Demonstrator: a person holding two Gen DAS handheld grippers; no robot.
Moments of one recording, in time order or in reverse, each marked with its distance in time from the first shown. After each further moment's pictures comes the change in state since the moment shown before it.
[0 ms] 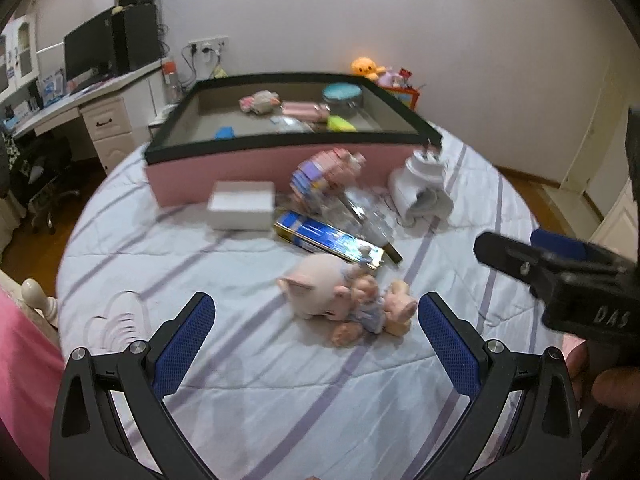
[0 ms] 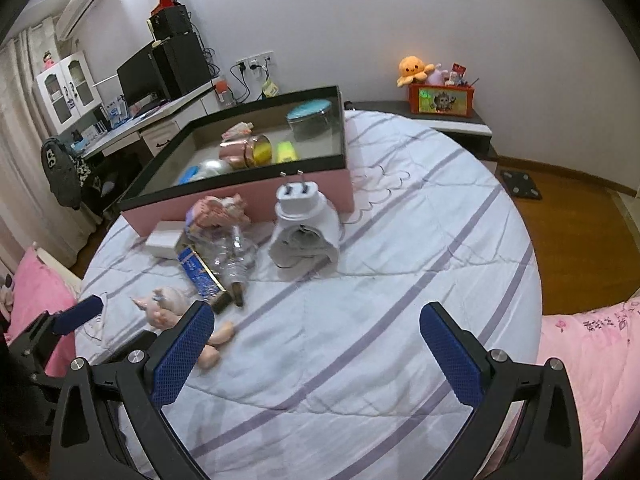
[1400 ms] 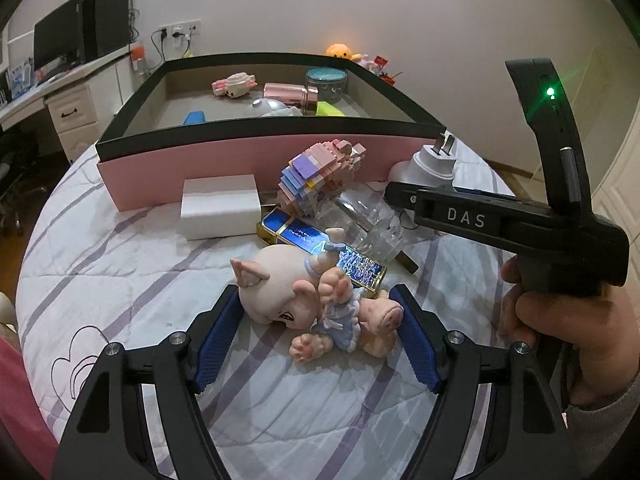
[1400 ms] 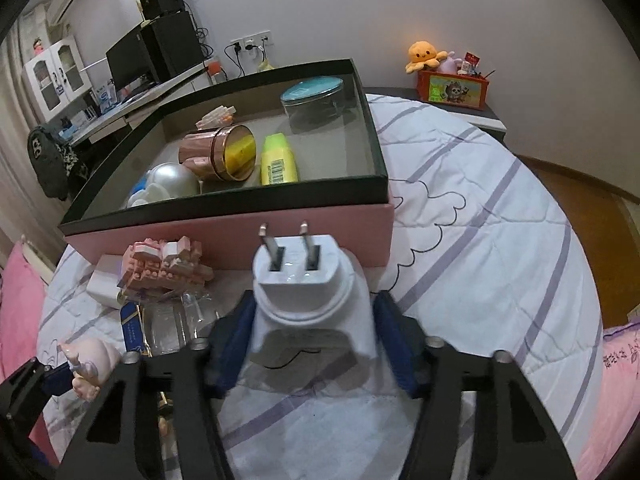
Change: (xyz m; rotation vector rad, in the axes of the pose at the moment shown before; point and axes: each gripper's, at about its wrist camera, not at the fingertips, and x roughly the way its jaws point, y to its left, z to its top) left arm 0.032 0.020 0.018 0.003 0.040 -0.138; right arm 0.083 0.016 0.044 -0.036 0.049 -0.027
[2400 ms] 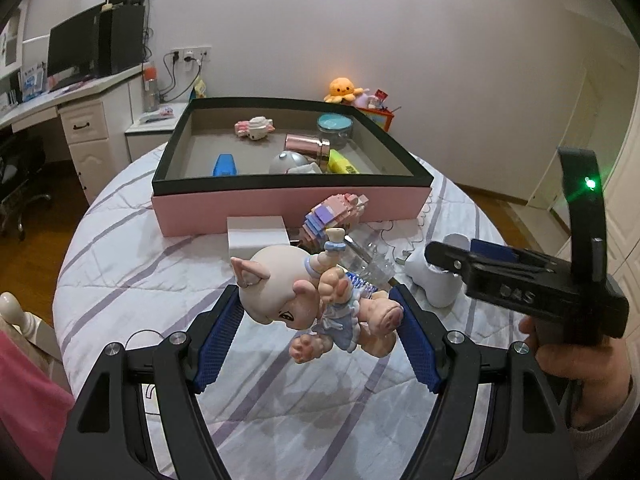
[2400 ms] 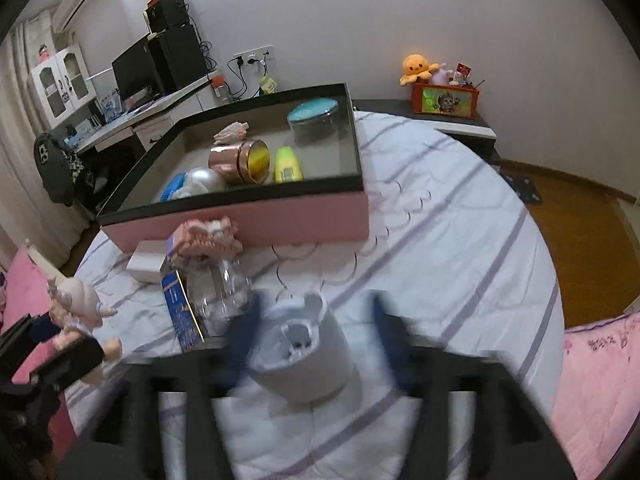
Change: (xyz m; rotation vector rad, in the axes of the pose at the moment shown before) left arm -0.046 0.016 0.003 -0.028 -0.107 -0.012; right arm -0.054 -0.001 -0.026 0.017 -0.038 0.012
